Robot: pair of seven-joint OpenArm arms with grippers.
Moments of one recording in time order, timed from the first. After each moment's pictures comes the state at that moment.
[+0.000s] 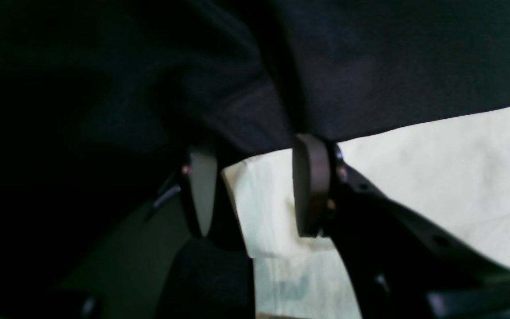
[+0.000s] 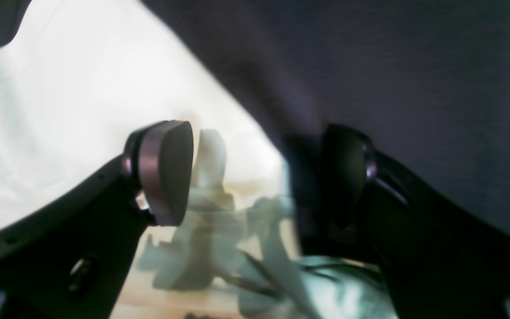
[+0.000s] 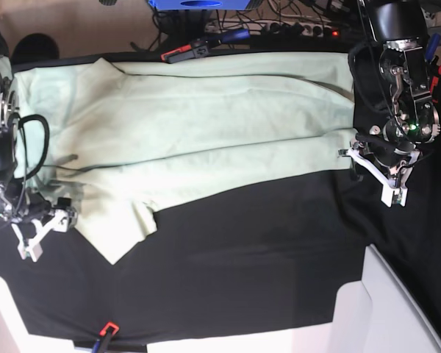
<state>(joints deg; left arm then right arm) 6.6 -16.0 -18.5 85.6 -13.2 -17.7 40.5 32.6 19.7 1.9 21.7 14.7 25.6 -26.2</state>
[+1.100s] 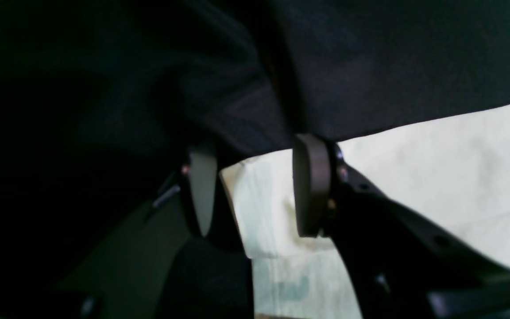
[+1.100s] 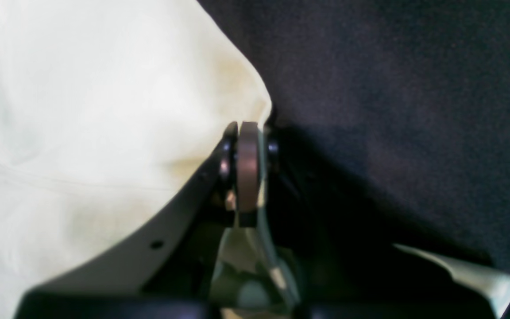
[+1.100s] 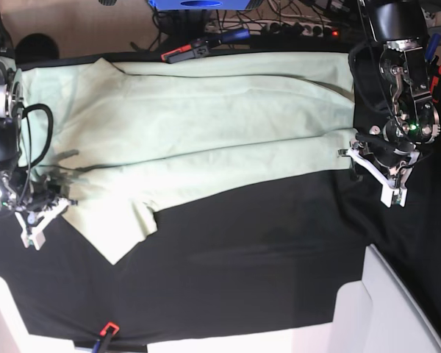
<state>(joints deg) 6.6 -16.0 -18.5 85.5 -13.2 -17.7 40.5 30.1 19.1 2.2 21.6 14.5 25.3 -25.4</state>
